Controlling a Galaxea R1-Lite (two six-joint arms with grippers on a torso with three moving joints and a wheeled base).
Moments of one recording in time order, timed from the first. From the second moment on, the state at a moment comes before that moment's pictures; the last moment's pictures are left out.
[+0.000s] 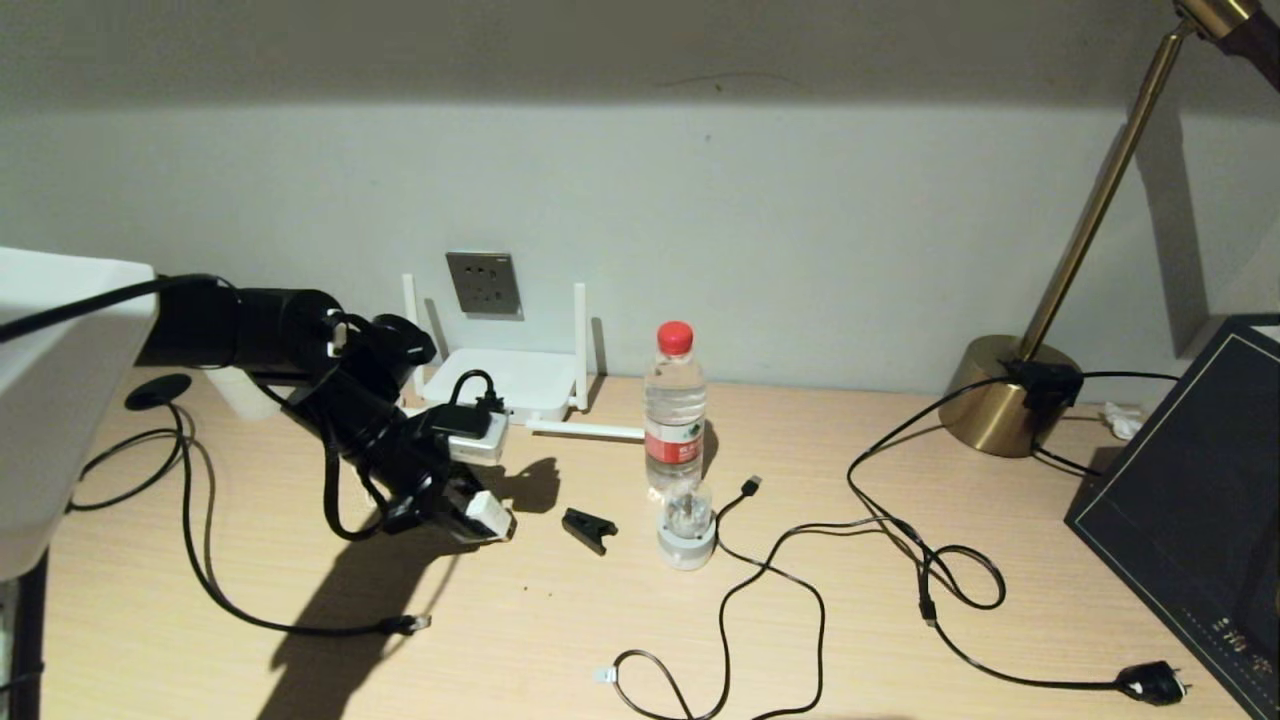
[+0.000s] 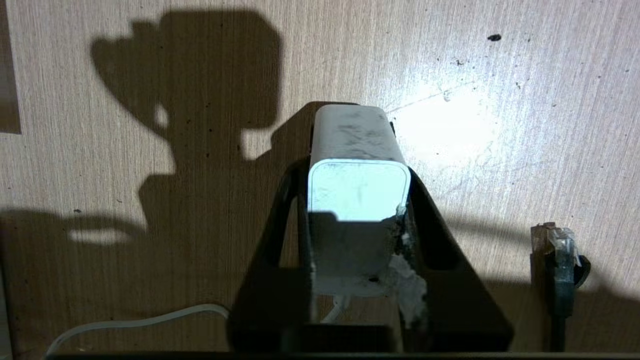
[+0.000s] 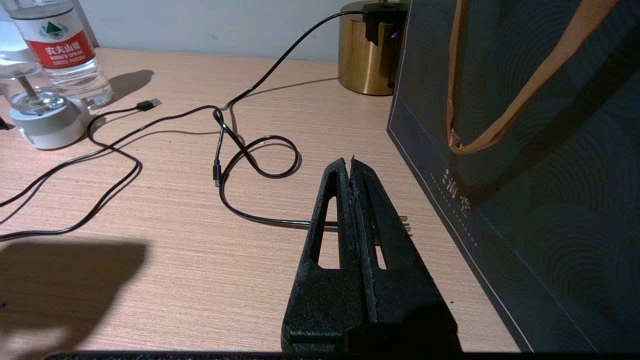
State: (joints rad) left arm -0.15 2.18 -1.74 0.86 -0.44 1.46; right arm 0.00 0.00 0.00 -0.09 0.00 0.00
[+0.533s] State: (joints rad) left arm -0.14 2.04 -1.57 0.82 -0.50 1.42; right arm 0.00 0.00 0.00 -0.09 0.00 0.00
